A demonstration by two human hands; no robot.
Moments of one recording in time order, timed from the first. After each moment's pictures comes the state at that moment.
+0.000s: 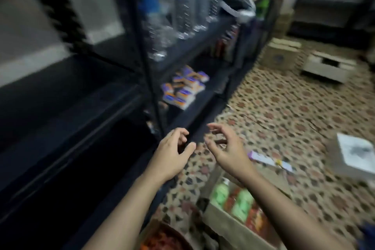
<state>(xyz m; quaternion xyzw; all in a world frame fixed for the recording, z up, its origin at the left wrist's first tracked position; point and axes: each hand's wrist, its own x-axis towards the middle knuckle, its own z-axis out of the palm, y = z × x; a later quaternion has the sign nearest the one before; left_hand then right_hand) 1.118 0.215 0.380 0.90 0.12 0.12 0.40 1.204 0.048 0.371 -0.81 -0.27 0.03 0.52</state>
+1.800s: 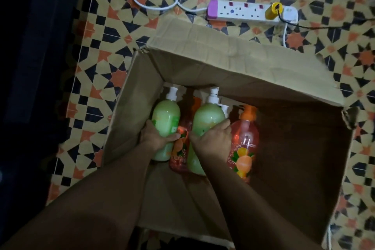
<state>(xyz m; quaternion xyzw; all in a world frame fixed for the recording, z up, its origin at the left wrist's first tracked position) 1.347 0.023 -0.392 0.78 0.34 -0.40 0.33 1.339 -0.133 -0.342 -0.89 0.32 0.25 0.21</state>
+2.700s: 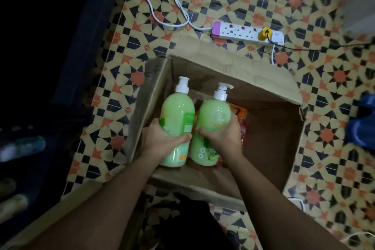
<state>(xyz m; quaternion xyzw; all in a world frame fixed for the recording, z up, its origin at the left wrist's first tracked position) 1.313 0.006 -0.231 0.81 0.33 -0.30 0.38 1.325 -0.171 -0.252 -0.82 0.33 0.23 0.41</state>
